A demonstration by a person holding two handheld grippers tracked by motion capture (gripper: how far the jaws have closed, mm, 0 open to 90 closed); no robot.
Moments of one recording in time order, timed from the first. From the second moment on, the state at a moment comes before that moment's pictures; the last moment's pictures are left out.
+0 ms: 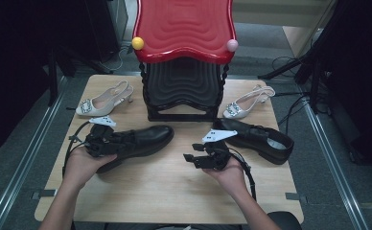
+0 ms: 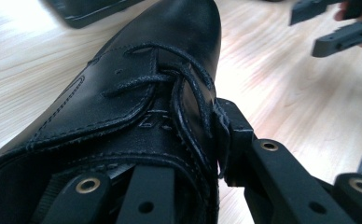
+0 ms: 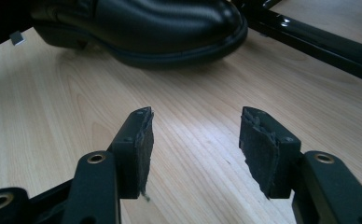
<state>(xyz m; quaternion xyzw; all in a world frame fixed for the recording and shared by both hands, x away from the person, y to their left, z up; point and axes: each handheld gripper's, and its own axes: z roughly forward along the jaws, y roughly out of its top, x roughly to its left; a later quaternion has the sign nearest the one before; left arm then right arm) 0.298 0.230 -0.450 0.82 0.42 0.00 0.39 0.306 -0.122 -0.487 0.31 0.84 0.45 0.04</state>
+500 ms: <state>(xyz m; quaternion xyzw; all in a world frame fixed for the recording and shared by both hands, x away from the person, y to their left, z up) 0.300 0.162 -0.454 0.85 0.36 -0.02 0.39 0.295 -0.143 -0.482 0.33 0.82 0.46 0.07</state>
